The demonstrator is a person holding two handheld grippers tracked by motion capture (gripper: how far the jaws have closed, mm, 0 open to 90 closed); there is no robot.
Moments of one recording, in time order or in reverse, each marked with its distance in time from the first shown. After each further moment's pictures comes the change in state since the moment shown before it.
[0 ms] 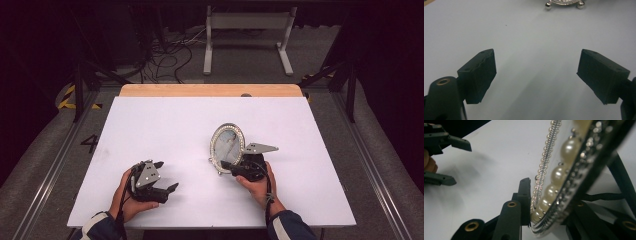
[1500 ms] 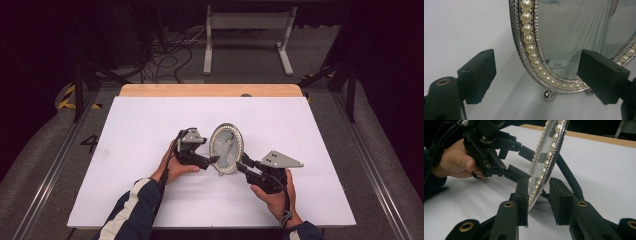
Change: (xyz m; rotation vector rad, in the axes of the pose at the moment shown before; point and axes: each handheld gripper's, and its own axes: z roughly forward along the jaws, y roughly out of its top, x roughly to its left) left arm 0.018 0.094 0.121 -0.044 -0.245 -0.072; right arm 0.025 -0.003 -0.063 -0.142 -0.167 -0.103
